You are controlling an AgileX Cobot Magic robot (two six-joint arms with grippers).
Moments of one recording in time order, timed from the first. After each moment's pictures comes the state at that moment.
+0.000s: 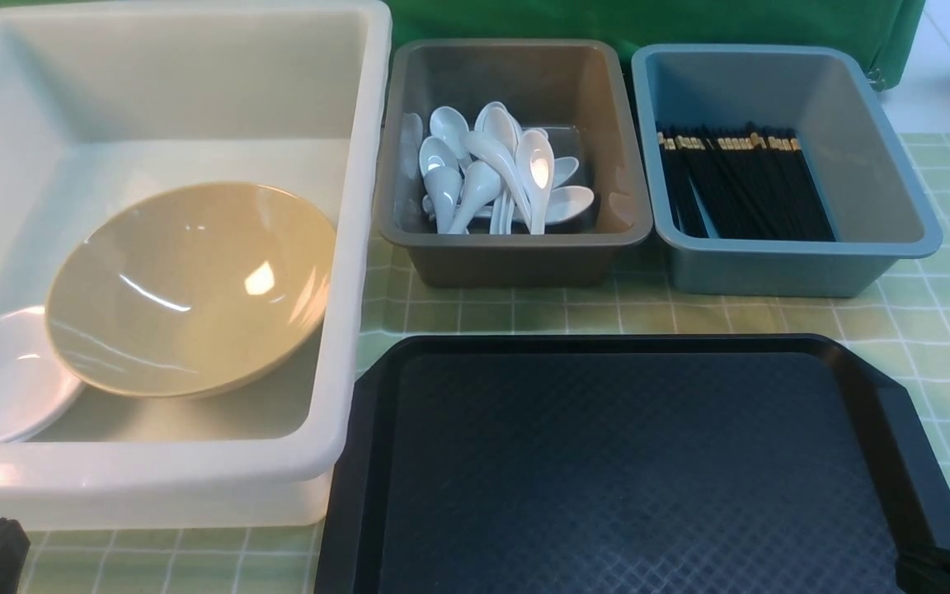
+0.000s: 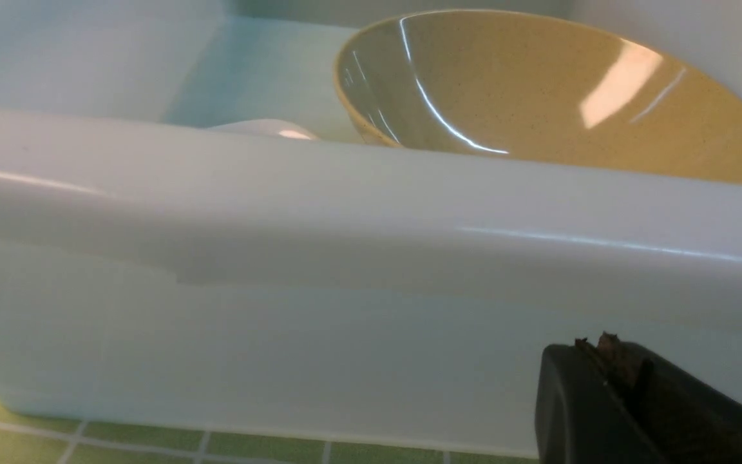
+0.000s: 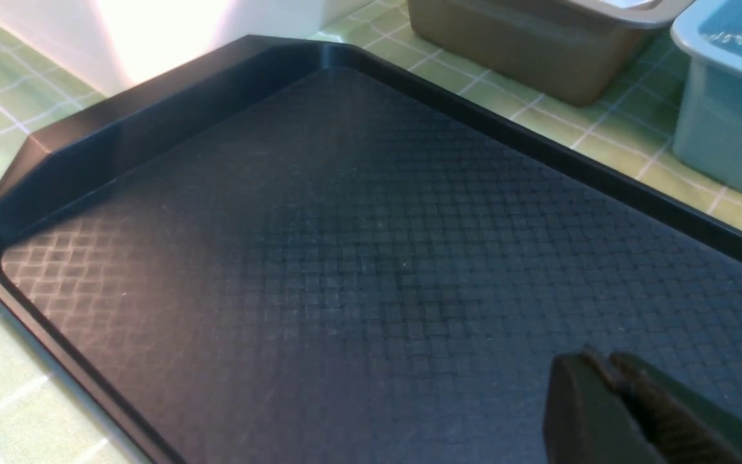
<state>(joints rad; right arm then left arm) 0.40 0.31 -0.17 0.46 0.26 -0.55 0.03 -0.01 0.02 -0.05 0.35 0.01</state>
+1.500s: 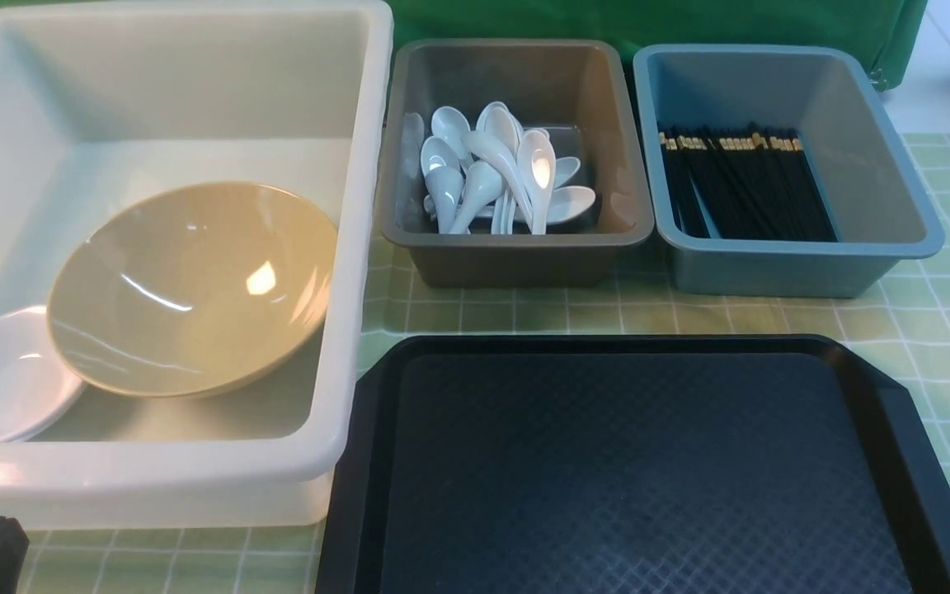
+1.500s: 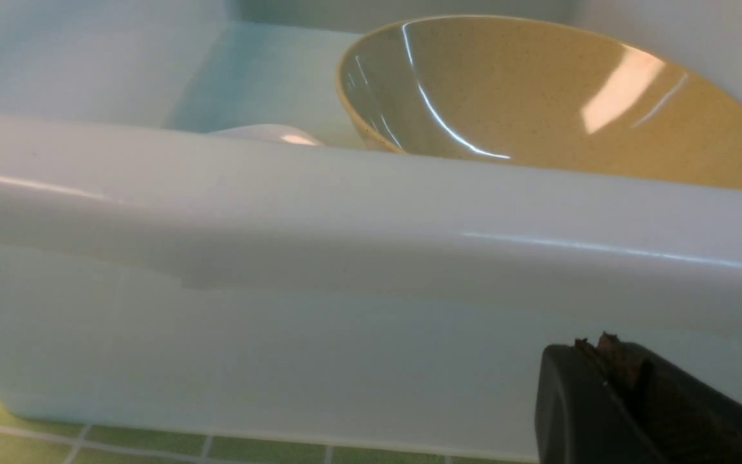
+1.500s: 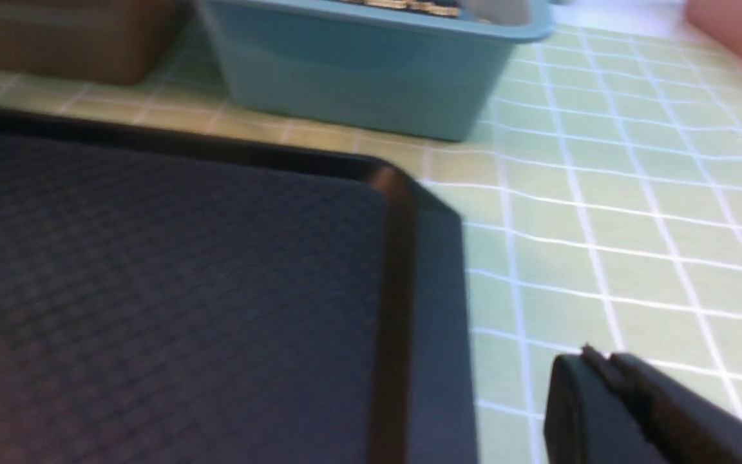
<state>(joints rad) -0.10 -0.01 0.01 0.22 0.29 -0.33 0.03 -0.01 0.02 -0.05 0.34 0.01</state>
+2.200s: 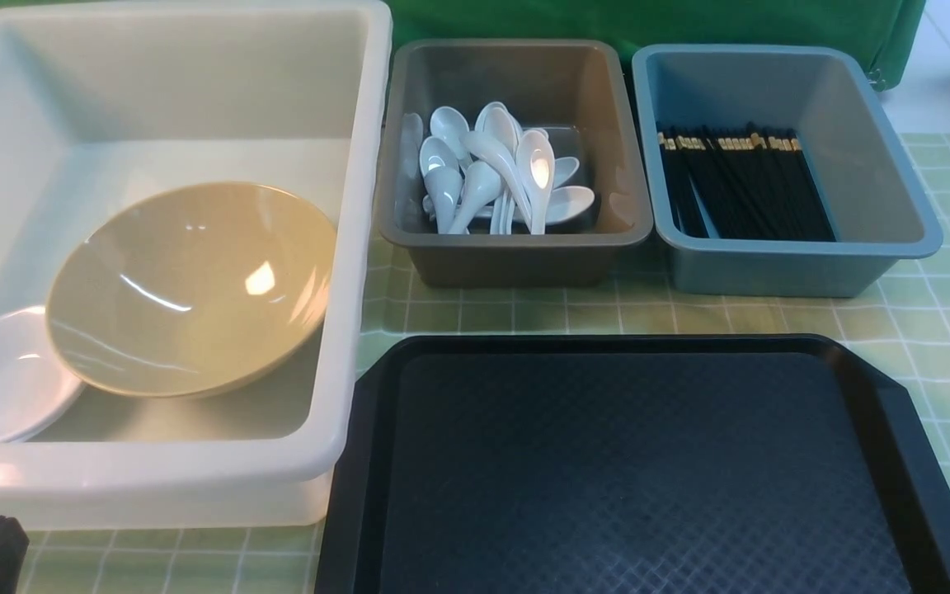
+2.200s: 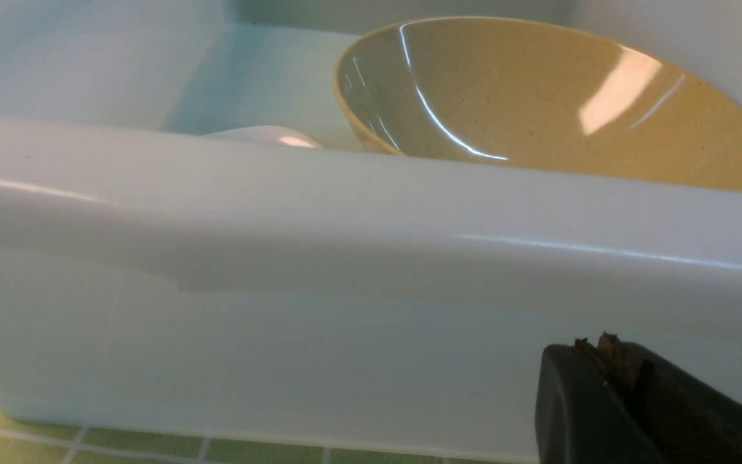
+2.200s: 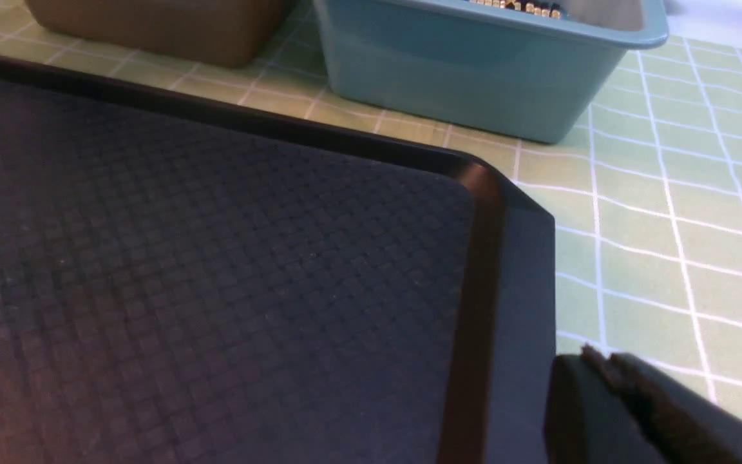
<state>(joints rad) 0.05 -0.01 0.01 0.12 0.29 -0.21 0.03 -0.01 0.02 -0.05 0.34 0.01</state>
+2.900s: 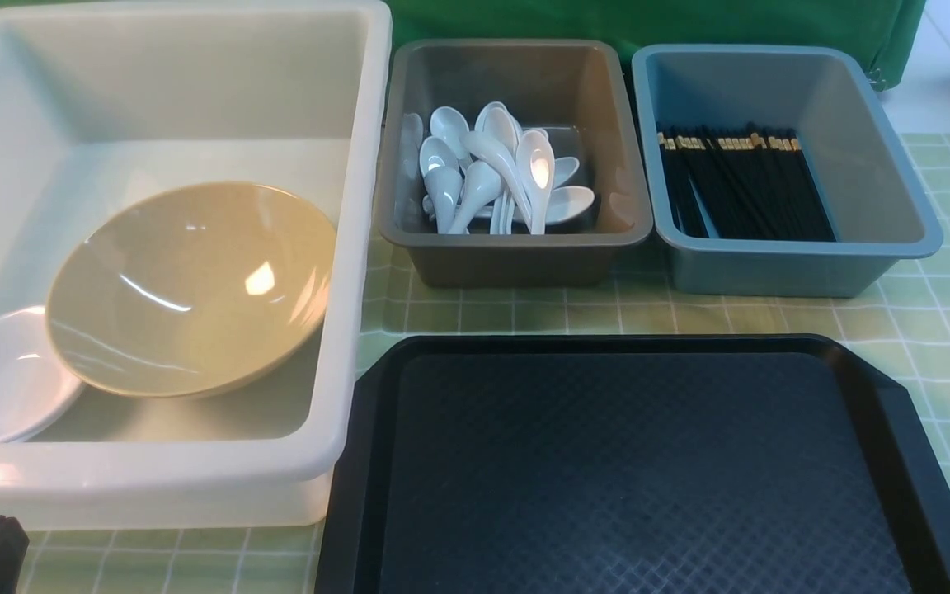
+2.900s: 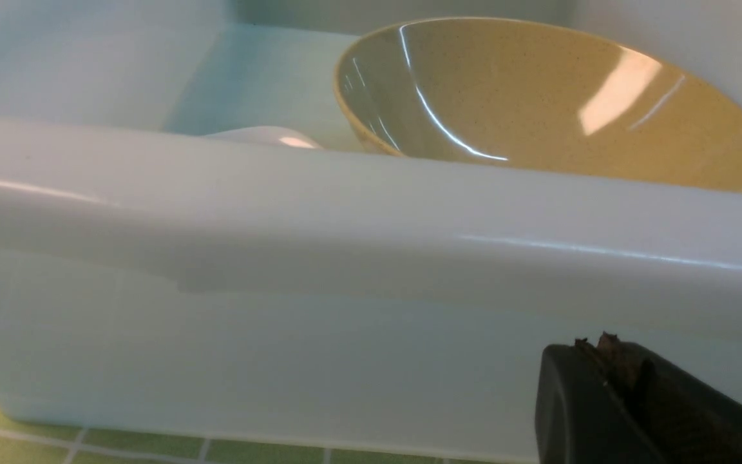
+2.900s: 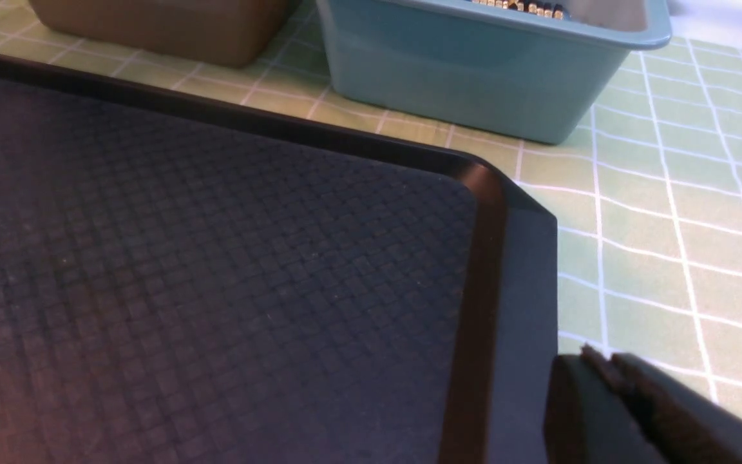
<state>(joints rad) 0.05 -0.01 0.01 0.12 0.29 -0.21 0.03 -0.01 0.02 -0.05 0.34 0.01</state>
